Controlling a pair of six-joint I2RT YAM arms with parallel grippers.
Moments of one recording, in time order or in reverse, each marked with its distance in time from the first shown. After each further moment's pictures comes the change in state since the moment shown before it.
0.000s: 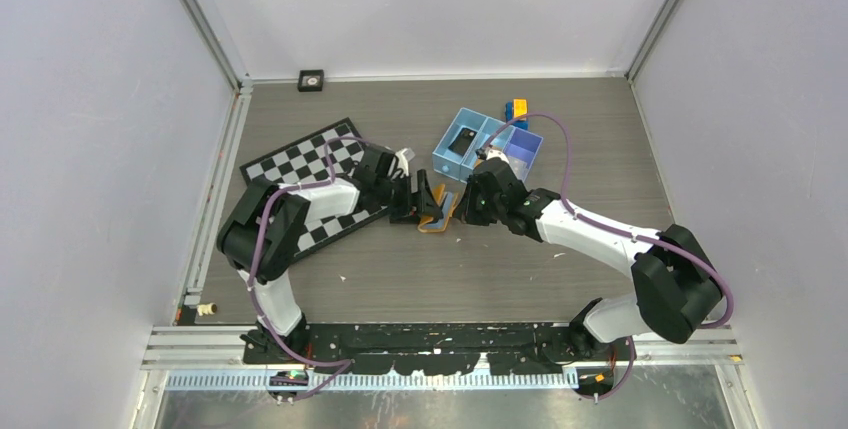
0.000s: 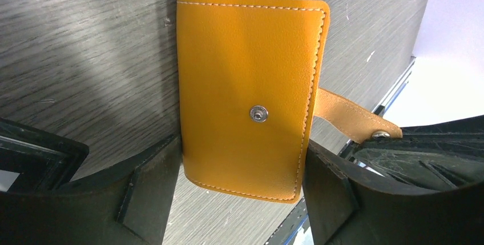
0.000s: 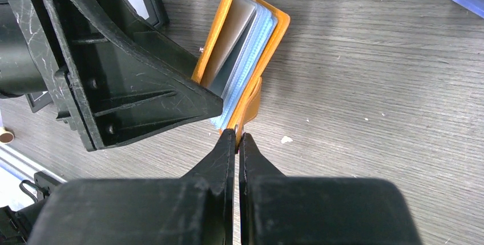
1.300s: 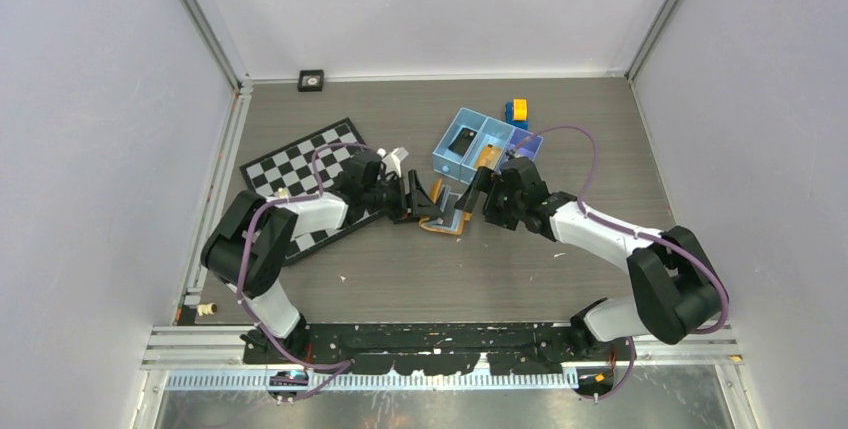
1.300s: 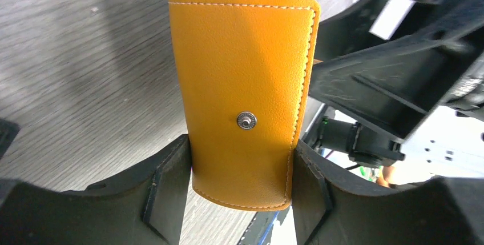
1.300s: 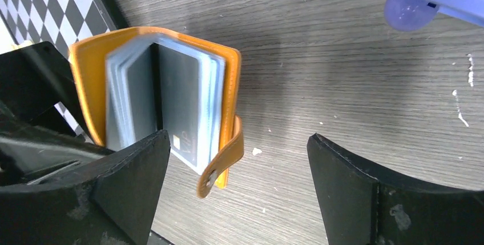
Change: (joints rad) left arm 0.016 -0.101 -0.144 0.216 0.103 -0.092; right arm -0.166 -0.010 -0.116 0.106 -0.116 0.106
